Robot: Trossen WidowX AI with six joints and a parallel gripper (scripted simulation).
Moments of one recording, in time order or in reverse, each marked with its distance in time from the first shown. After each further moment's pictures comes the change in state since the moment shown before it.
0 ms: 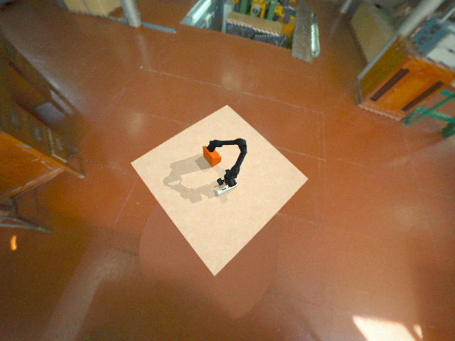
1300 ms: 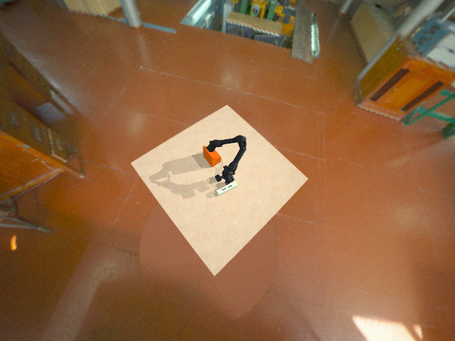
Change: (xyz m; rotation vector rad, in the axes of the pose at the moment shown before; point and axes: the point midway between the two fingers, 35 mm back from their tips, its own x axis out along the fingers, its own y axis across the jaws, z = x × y) arm 0.004 -0.001 -0.039 0.003 -0.004 0.001
